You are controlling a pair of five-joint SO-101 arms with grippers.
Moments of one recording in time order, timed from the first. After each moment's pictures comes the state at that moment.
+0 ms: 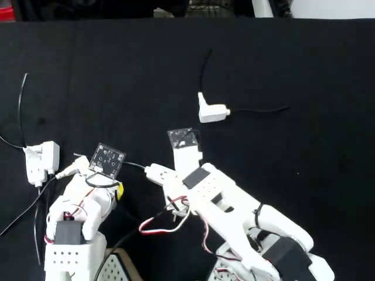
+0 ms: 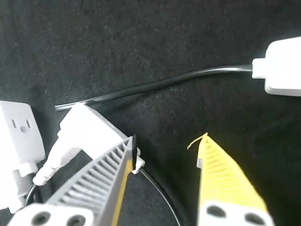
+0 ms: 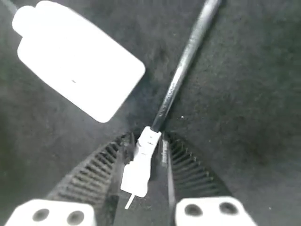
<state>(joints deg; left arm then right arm) -4.6 -103.3 96.2 64.8 -25.8 -40.3 -20.8 62.6 50.2 -30.9</state>
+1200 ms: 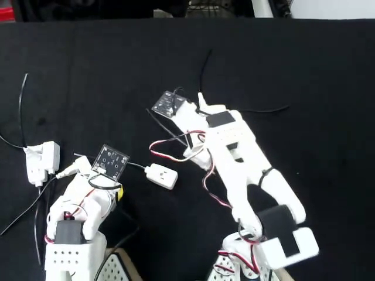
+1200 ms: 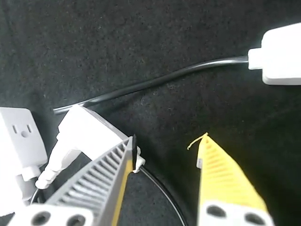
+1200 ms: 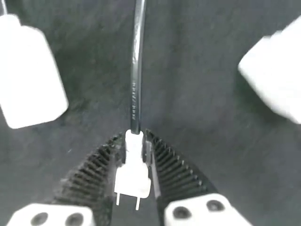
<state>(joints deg) -4.6 -103.3 96.2 65.5 -29.4 -18.9 -4.4 32.8 59.2 36.2</state>
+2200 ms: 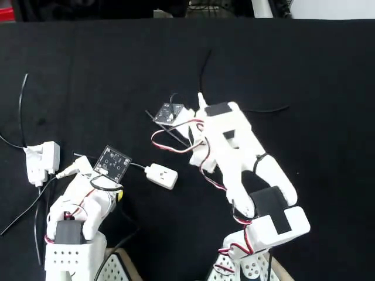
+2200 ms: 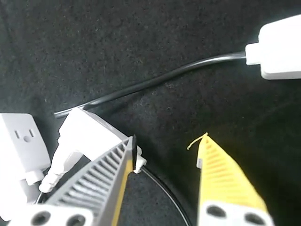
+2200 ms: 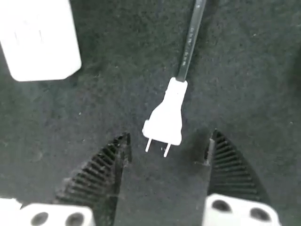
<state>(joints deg) -4.6 -103.3 96.2 65.5 -32.0 -17.1 4.1 27.1 70.7 43.8</state>
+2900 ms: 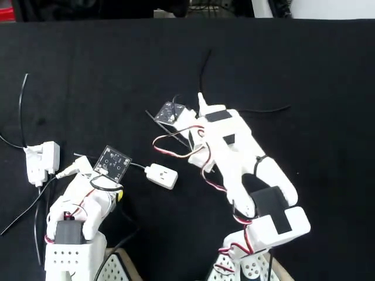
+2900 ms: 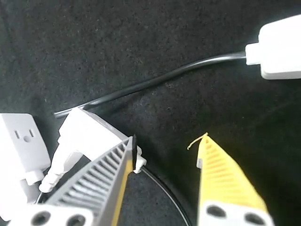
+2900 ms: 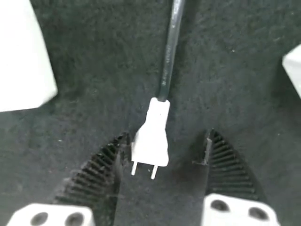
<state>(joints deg) -4.6 -103.3 96.2 65.5 -32.0 -16.0 4.1 31.3 61.2 41.5</state>
